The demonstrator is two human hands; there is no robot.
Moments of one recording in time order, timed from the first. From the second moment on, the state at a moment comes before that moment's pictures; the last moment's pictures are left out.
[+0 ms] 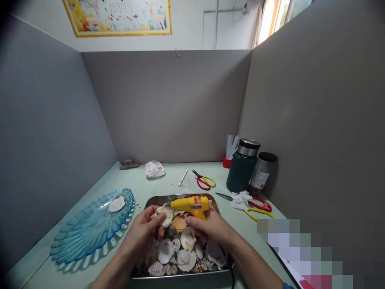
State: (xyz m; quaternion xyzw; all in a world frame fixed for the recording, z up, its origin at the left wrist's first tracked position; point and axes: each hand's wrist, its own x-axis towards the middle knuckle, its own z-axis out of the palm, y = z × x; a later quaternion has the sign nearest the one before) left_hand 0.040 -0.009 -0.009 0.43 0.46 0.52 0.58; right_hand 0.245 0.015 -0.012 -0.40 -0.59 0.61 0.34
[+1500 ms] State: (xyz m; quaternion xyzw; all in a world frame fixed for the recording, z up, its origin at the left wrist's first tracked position) left_hand 0.042 -0.011 -0.007 0.43 0.46 0.51 0.58; right_hand 0.249 0.019 -0.018 -0.36 -0.57 0.66 0.34
